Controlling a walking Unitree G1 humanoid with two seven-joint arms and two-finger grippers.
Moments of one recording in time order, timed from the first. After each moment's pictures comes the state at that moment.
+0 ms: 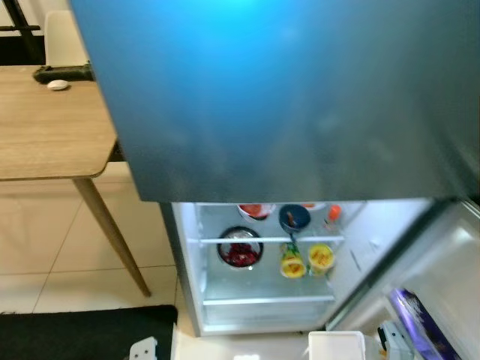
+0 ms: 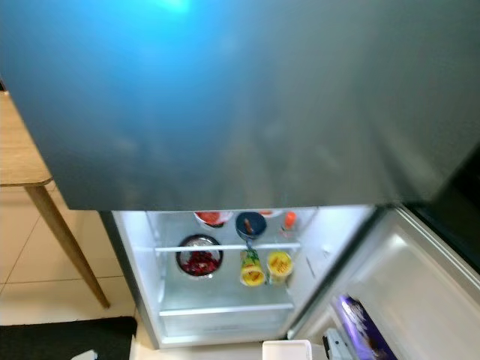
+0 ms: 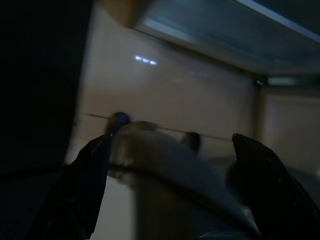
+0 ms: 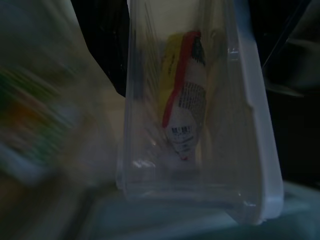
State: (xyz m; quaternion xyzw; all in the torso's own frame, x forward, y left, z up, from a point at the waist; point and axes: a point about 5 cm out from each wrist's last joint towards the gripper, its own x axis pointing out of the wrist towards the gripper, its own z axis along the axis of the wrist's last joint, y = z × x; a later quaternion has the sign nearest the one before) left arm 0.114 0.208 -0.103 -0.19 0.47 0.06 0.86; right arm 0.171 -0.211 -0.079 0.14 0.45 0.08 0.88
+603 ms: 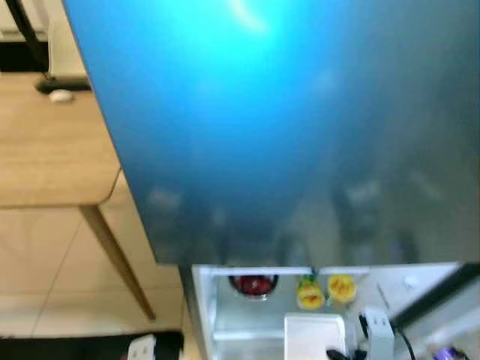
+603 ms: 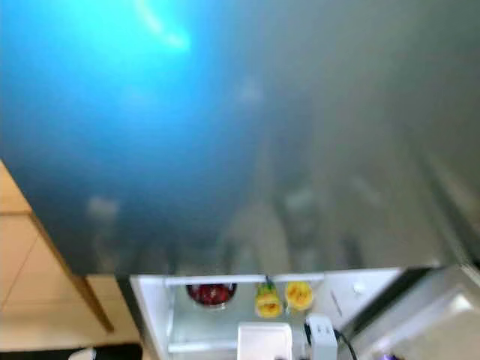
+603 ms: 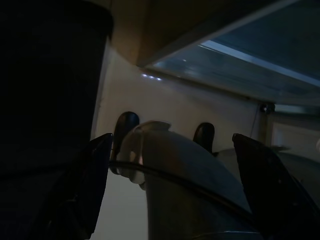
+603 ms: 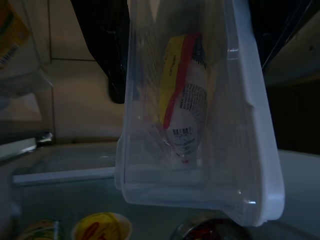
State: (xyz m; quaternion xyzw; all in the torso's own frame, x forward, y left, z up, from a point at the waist) left arm 0.123 0.204 -0.100 -0.18 0.46 0.04 0.87; right arm 0.175 -0.208 -0.076 0.14 0.43 0.11 0.88
